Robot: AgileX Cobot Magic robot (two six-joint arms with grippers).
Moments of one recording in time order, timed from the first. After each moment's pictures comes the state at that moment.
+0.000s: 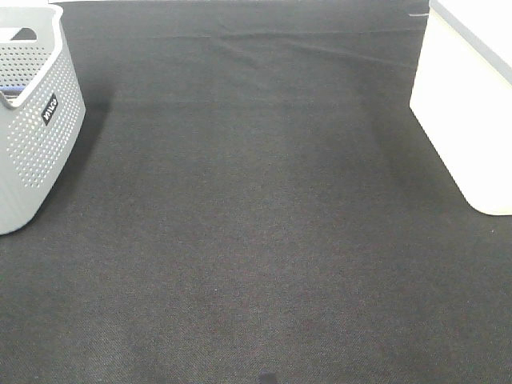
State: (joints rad) left arm 0.01 0.00 -0.50 -0.06 1.05 0.04; right arm 0.03 0.41 -0.51 0.05 1.07 -0.06
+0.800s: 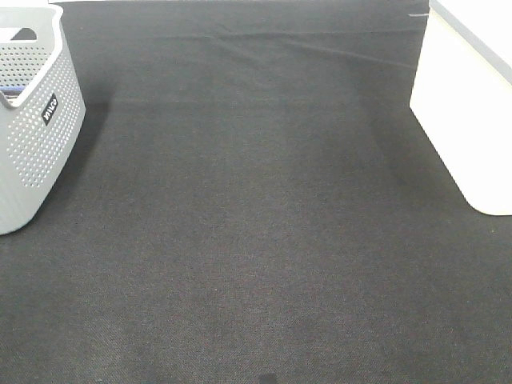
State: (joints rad) left arm 0.01 0.00 -0.50 -0.06 1.05 0.04; right arm 0.03 -0.01 -0.51 0.05 1.07 -0.08
